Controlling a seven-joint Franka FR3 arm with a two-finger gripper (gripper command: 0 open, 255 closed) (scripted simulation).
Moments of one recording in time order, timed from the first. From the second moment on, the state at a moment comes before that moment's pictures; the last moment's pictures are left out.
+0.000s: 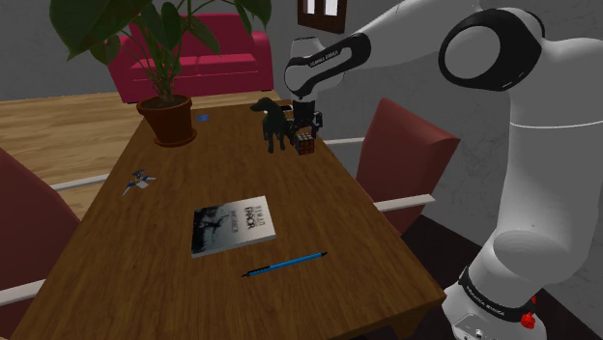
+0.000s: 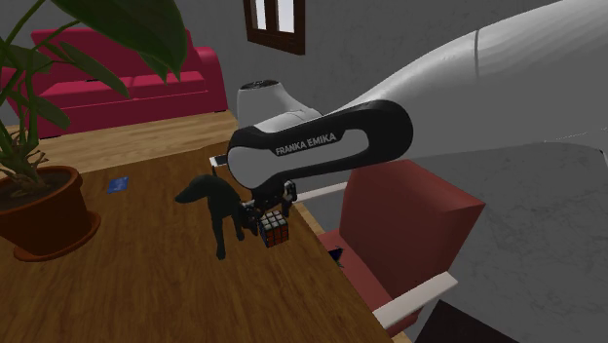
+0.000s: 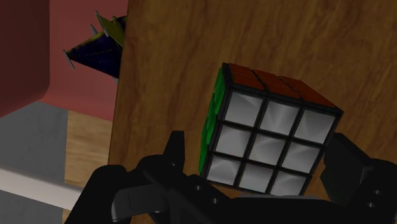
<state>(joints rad) -0.06 0.36 0.04 -1.67 -0.01 2.06 0.18</state>
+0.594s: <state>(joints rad) -0.06 0.37 0.04 -1.68 -0.01 2.07 0.18</state>
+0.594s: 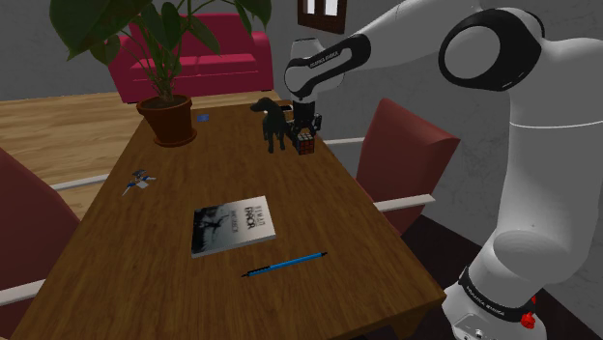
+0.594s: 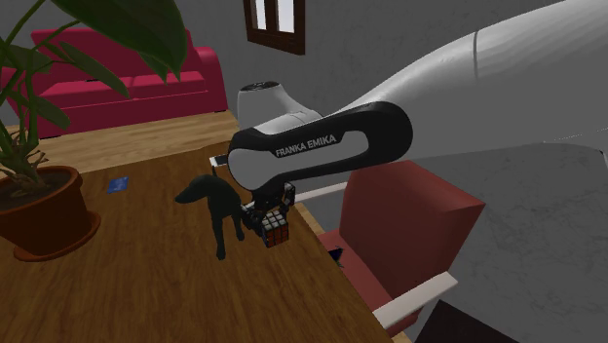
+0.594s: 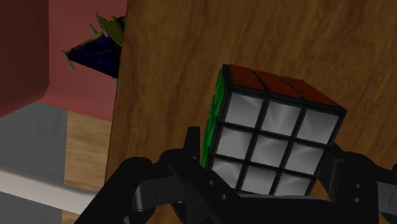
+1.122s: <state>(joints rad) -0.06 0.34 0.03 -1.64 -0.01 2.01 0.17</state>
